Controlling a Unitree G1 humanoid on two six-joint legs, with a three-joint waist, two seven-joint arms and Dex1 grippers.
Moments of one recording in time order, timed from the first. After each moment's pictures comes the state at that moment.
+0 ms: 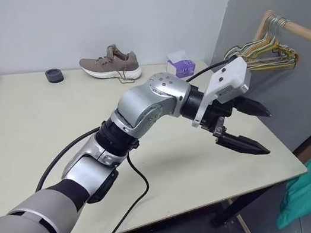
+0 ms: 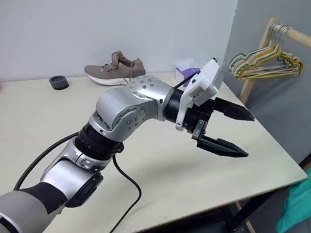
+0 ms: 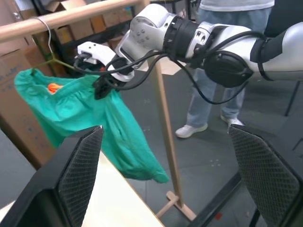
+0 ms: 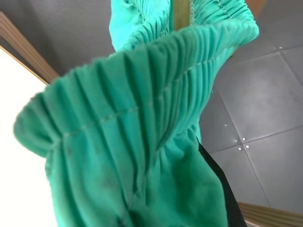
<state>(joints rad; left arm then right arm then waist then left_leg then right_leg) -1.04 0.15 -0.29 0.05 -0.47 0.65 -1.11 -0.83 -1.12 -0.35 0.78 0.19 1.09 0.41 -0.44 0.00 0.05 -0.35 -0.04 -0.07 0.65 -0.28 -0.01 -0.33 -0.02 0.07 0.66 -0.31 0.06</state>
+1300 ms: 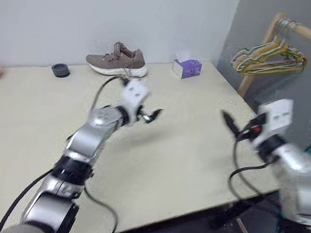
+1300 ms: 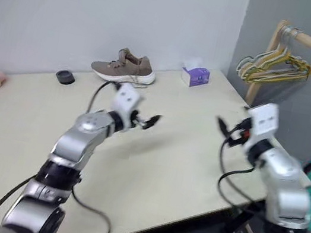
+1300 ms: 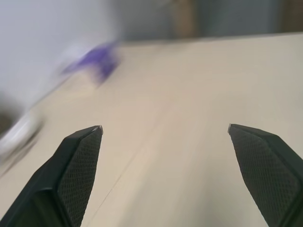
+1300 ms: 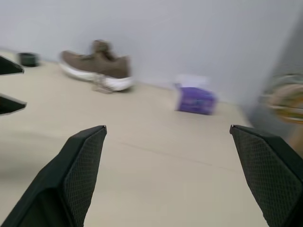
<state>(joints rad) -0.45 0.33 0.03 -0.01 -0.04 0.55 -0.33 -0.36 -0.41 0.00 -0.24 0.23 0.44 0.44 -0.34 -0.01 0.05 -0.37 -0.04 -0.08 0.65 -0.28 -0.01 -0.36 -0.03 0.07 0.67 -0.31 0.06</state>
